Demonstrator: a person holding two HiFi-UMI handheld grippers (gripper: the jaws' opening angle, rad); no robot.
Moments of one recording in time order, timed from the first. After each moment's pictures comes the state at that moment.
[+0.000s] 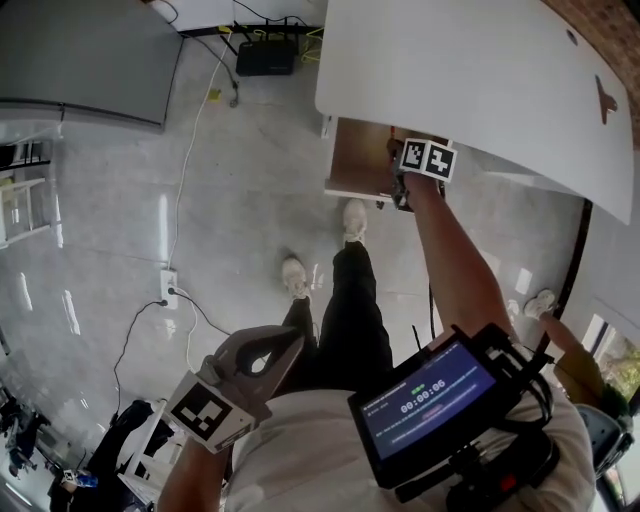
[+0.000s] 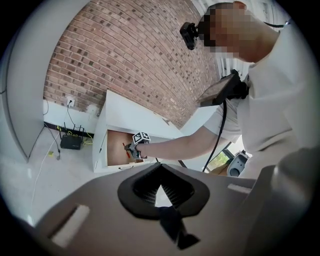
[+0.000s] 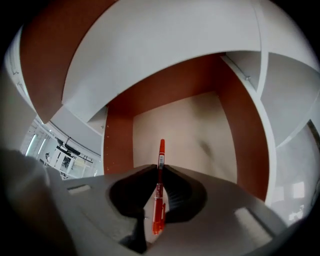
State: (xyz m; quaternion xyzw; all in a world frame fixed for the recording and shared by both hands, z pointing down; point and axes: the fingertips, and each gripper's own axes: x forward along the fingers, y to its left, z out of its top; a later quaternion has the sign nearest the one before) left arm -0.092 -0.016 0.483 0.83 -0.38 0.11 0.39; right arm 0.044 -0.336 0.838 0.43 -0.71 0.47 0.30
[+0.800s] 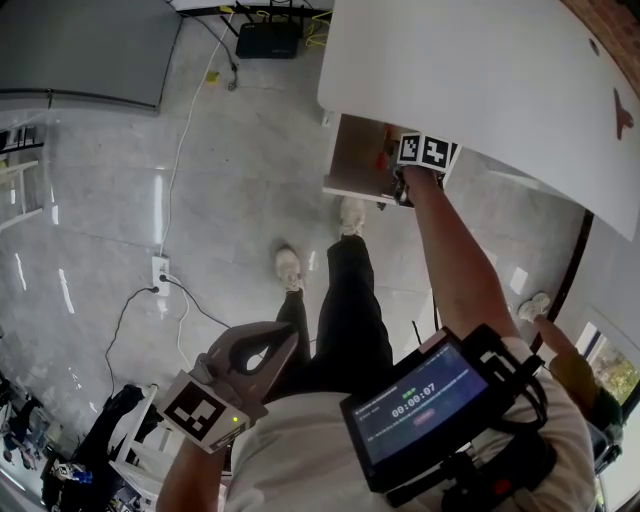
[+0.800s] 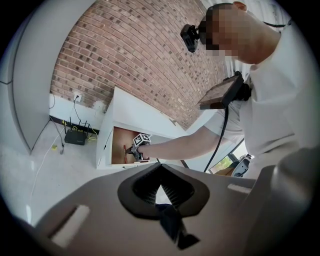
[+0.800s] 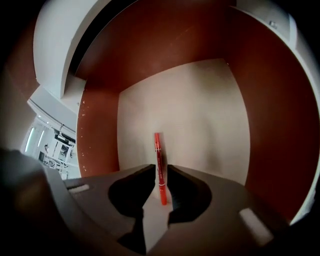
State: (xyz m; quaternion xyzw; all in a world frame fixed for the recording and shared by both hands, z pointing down) left arm -0.093 -0.039 0.512 0.81 -0.40 0.11 0.42; right arm 0.044 -0.334 0.903 0.39 -0.69 0.48 0.37
